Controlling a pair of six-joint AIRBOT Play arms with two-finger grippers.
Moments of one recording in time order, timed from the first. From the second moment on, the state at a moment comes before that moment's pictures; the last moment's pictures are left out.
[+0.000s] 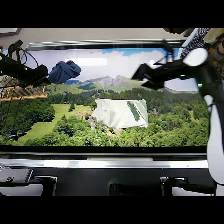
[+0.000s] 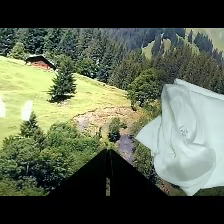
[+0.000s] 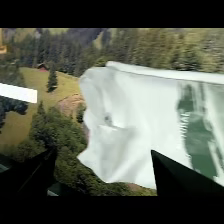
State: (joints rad) left arm 0.02 -1.54 1.85 1.28 -1.51 -1.81; right arm 0.03 -1.49 1.67 -0.91 1.33 1.66
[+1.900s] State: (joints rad) left arm 0.02 -1.56 1.85 1.29 -1.49 -1.75; right arm -0.23 -1.67 1.66 -0.73 1.03 1.59
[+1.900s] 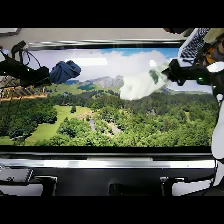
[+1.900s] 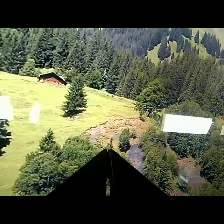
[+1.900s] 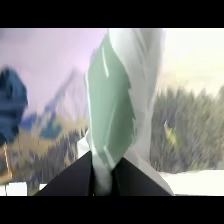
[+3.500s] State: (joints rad) left arm 0.02 -1.57 1.85 1.29 -1.49 -1.75; right arm -0.95 -1.09 0.72 -1.41 0.95 2.02
